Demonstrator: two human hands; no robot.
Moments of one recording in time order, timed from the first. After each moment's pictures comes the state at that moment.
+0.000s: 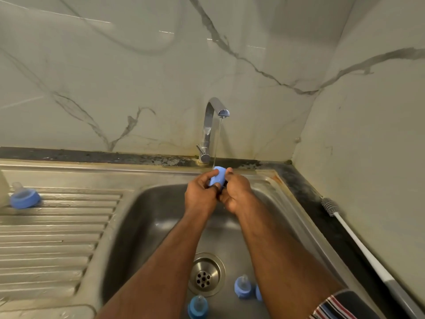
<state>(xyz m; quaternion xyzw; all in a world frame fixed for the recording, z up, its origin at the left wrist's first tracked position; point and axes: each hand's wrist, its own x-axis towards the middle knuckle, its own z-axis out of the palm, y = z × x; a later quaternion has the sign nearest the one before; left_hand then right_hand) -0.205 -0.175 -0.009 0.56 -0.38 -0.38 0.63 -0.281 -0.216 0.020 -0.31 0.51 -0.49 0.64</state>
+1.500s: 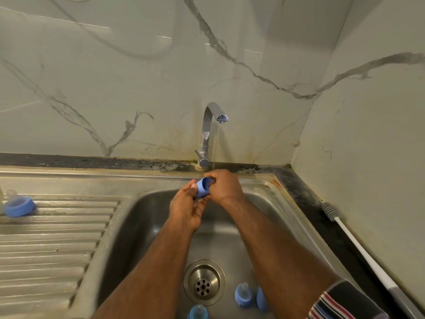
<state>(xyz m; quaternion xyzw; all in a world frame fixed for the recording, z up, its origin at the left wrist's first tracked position) -0.182 -0.179 -0.016 0.39 -0.06 -0.59 0.71 -0.271 -0.211 0.038 -0.75 0.58 -0.25 0.18</state>
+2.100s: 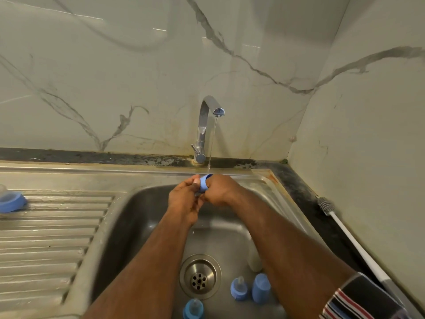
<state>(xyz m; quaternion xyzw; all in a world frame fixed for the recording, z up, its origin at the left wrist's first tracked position) -0.187 -0.174 -0.008 0.44 -0.12 -0.57 0.68 -0.272 -0.202 0.054 -0.81 0.56 0.04 0.18</state>
